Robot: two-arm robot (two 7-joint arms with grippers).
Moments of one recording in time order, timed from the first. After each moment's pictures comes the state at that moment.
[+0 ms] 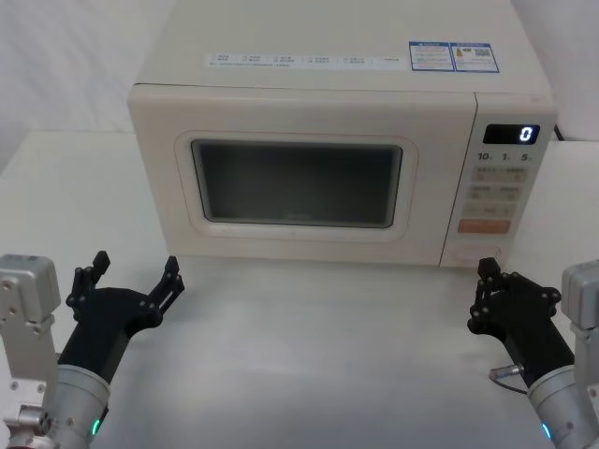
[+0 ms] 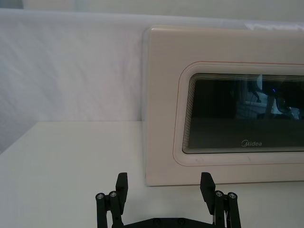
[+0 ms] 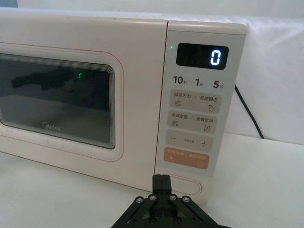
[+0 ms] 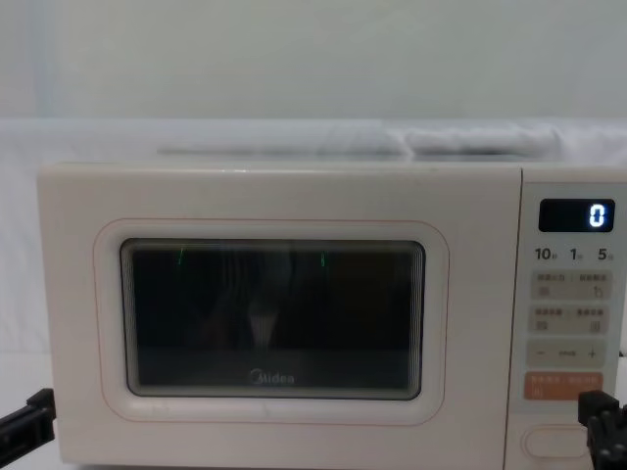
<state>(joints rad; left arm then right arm) 0.27 0.24 0.04 -1.85 -0.25 -0.02 -0.02 -0.17 0.19 -0.26 -1.77 0.07 -0.06 -0.03</state>
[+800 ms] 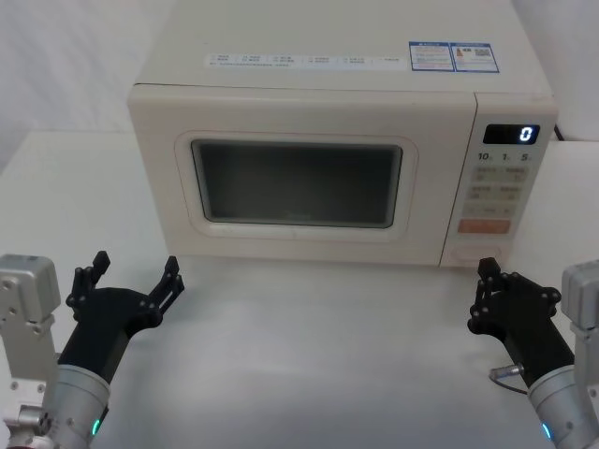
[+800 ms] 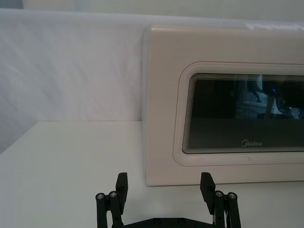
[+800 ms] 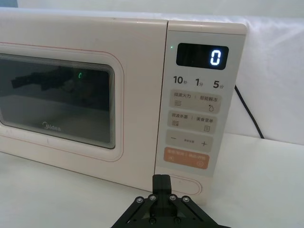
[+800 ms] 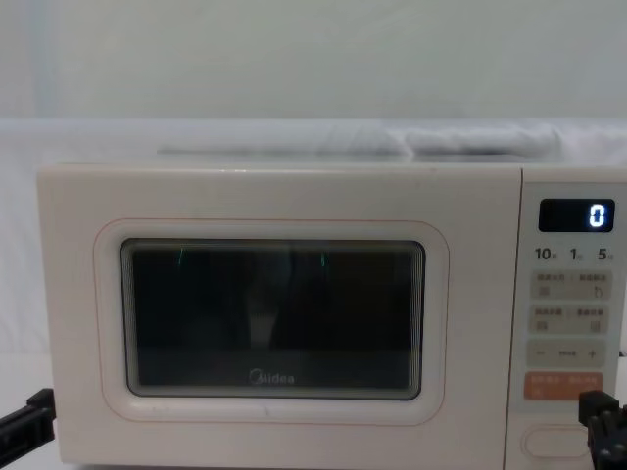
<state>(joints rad) 0.27 0.24 0.04 -1.85 -0.25 -0.02 -0.02 -0.17 0.19 -0.26 -1.77 0.07 -0.06 -0.03</state>
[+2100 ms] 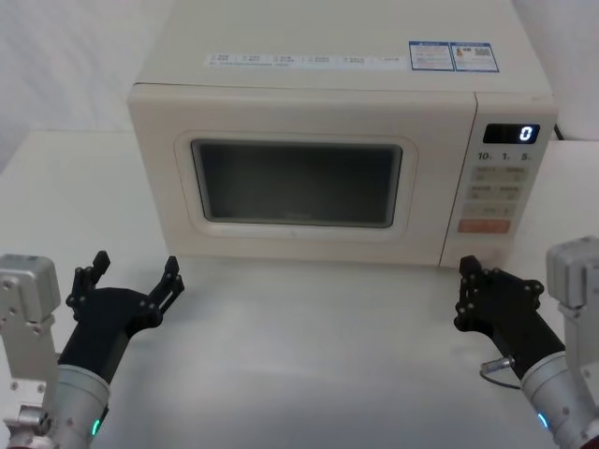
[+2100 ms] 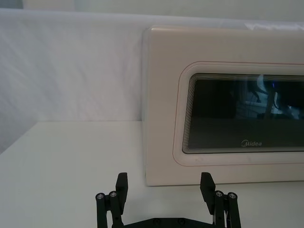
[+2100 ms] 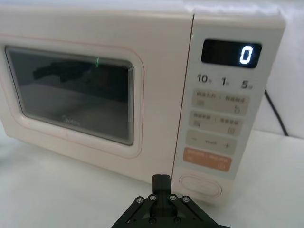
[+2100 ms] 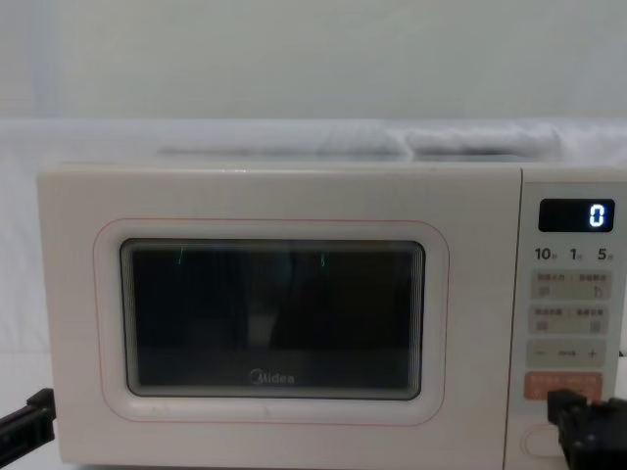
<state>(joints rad) 0.27 0.24 0.04 -1.85 -0.25 -0.02 -0.02 -0.16 0.16 -0.24 -1.81 0.05 0.06 0.09</state>
